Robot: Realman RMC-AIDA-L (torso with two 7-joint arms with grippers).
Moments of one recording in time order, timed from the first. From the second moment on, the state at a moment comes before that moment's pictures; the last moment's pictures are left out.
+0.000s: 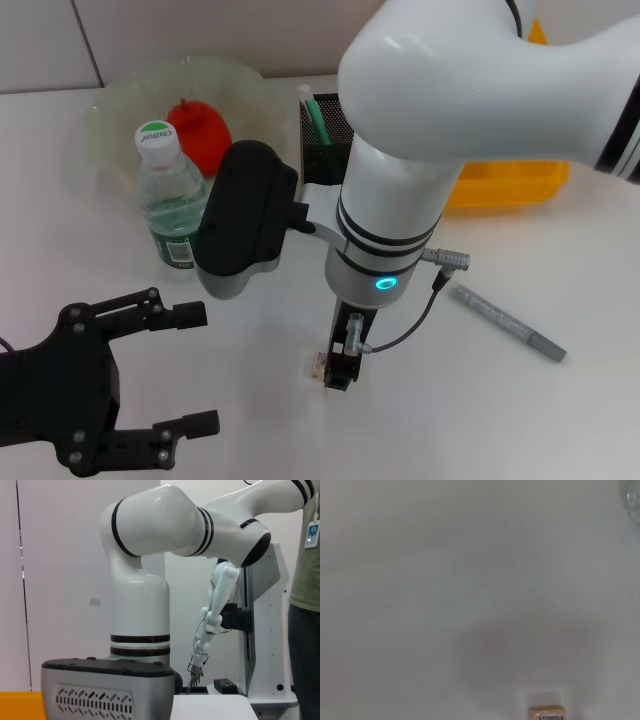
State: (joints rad) left arm -0.21 -2.03 1.08 0.89 1.55 1.92 -1.09; right arm 1.03 2.09 -2.07 -1.07 -2.39 -1.42 2.80
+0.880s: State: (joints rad) left arm -0.21 -2.04 1.08 0.89 1.55 1.92 -1.08; right arm 1.05 2.09 -2.09 -1.03 -2.37 -1.42 2.80
